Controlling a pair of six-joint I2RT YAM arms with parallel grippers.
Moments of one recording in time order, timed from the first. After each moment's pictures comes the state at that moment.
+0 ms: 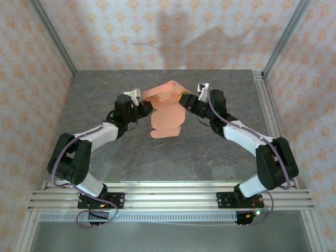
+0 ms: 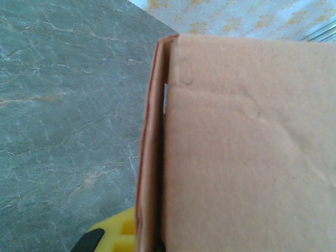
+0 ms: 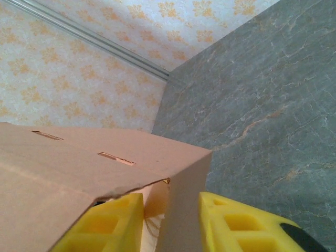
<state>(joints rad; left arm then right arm) -0.28 1.56 0.83 0.32 0.34 -0.72 0.42 1.50 0.90 0.36 -0.48 0.91</state>
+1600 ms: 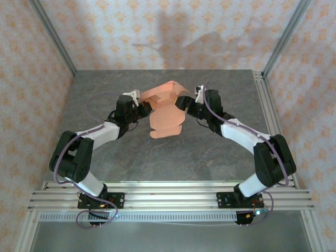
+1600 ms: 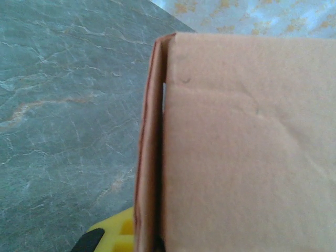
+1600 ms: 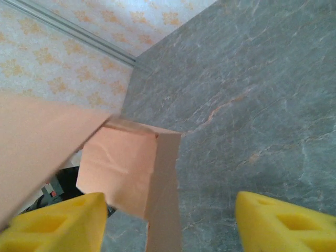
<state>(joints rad) -0.28 1.59 0.84 0.31 0.25 -0.71 0.45 1.51 0.94 0.21 -0.39 0.81</state>
